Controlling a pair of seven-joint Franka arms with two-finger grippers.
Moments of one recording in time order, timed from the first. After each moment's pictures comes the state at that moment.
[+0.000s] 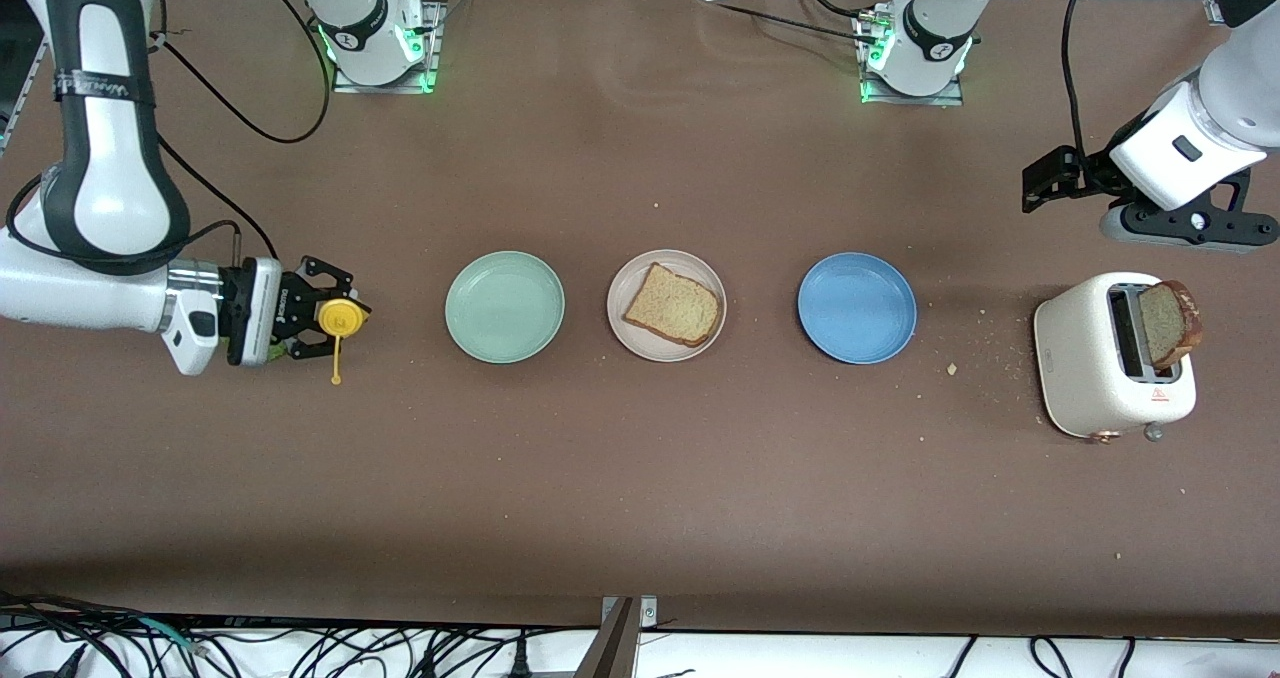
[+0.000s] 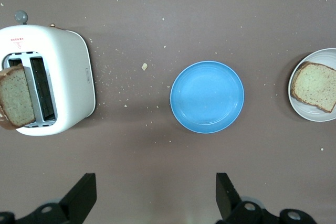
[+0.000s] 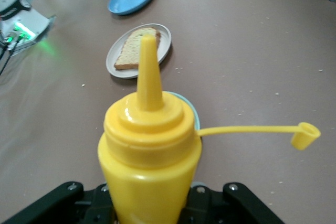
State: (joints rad) left arm 0.05 0.04 -0.16 -1.60 0.00 1.52 -0.01; right arm 0.29 0.40 -0.39 -1.84 0.95 1.77 -1.78
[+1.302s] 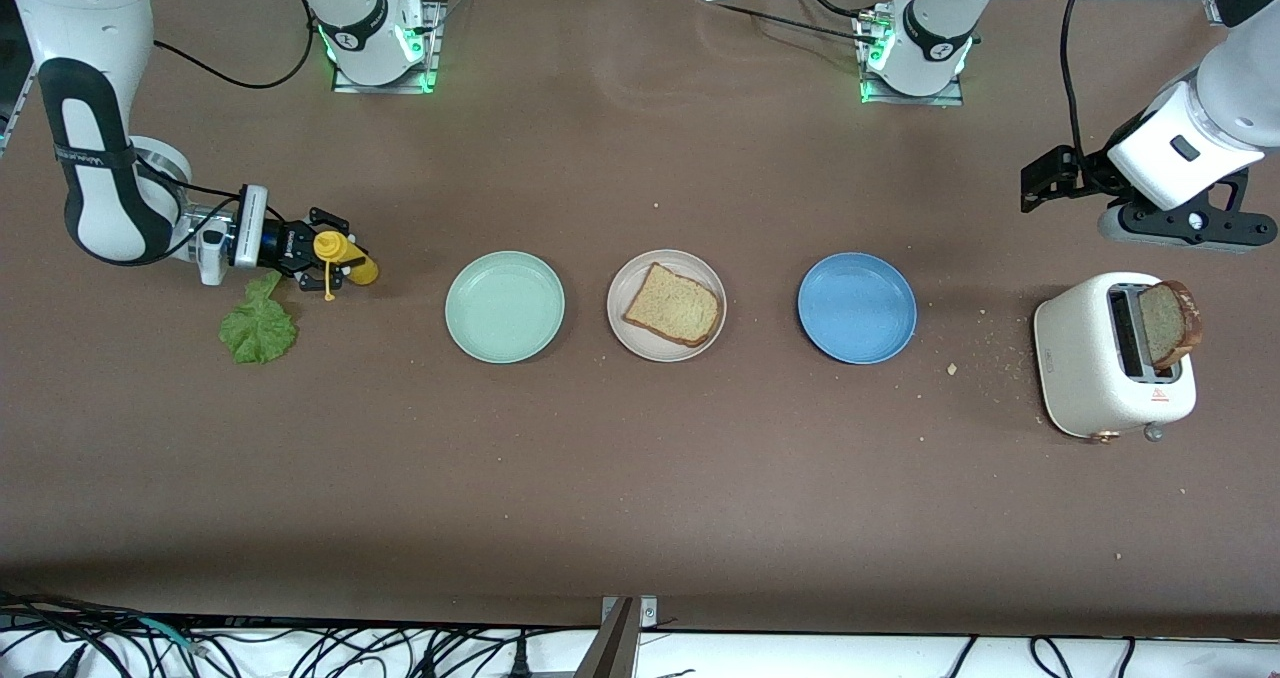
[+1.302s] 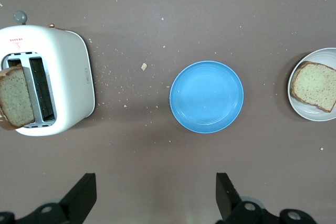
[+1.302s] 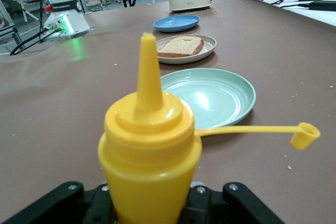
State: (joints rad) left arm 0.05 0.04 -0.16 -1.60 0.00 1.52 -0.01; right arm 0.19 0.50 -0.50 -2.23 1.23 1.66 -2.62
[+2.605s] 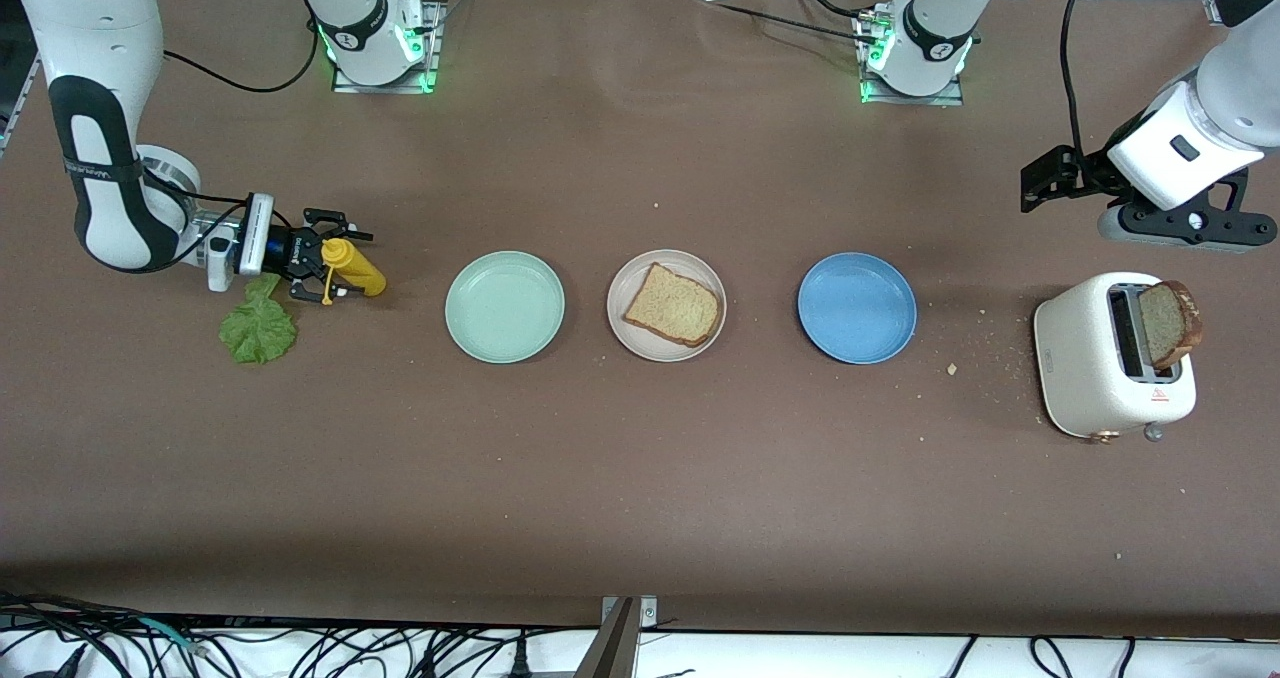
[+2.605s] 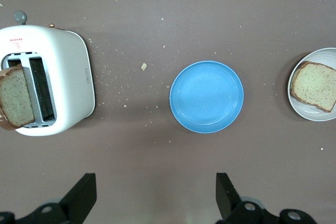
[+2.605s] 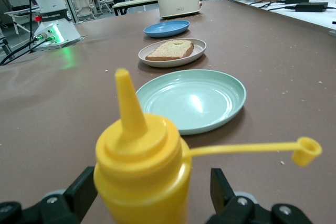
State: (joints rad) left arm 0.05 0.04 -0.16 -1.60 0.00 1.52 -0.01; right arm 0.18 0.54 -0.50 -2.21 1.28 1.64 -2.61
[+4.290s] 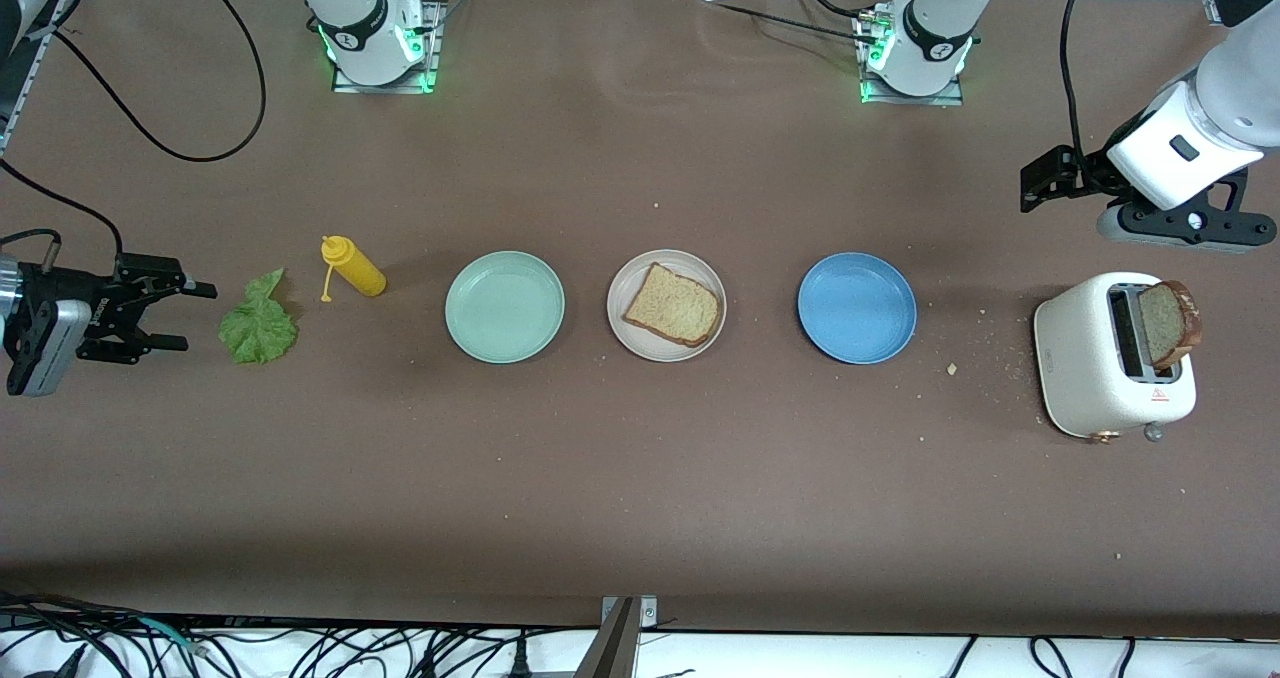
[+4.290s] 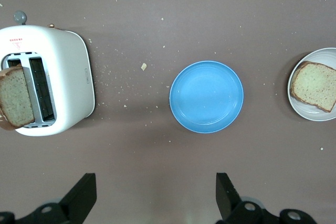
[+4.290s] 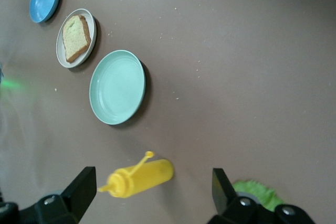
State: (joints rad) left arm 0.05 0.04 -0.16 -1.60 0.00 1.52 -0.01; right arm 0.25 0.53 -0.64 -1.41 0.74 1.46 -1.09
